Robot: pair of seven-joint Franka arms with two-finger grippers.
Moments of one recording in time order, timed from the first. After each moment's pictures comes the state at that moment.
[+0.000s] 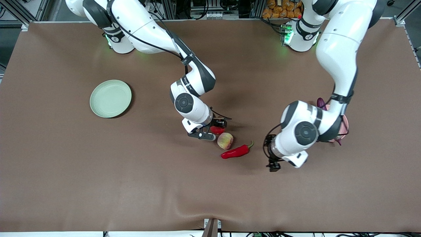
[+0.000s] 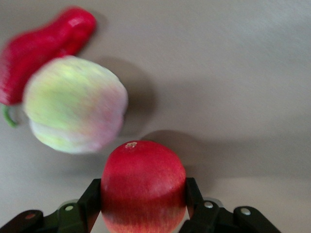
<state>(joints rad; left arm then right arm) -0.23 0.80 -0.23 -1.37 0.08 2.24 -2.02 0.72 0.83 -0.03 -1.39 0.43 2.26 0.66</state>
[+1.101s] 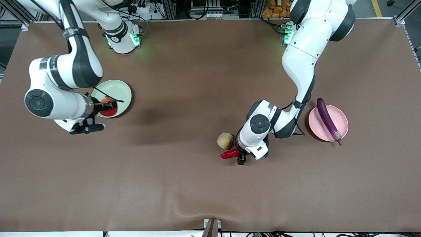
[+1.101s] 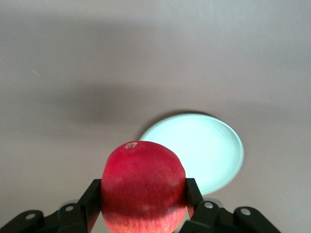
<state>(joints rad) -0.44 0.93 -0.13 -1.37 0.08 2.44 -2.03 0.17 0.23 -0.05 -1.84 0.01 1.67 -0.05</state>
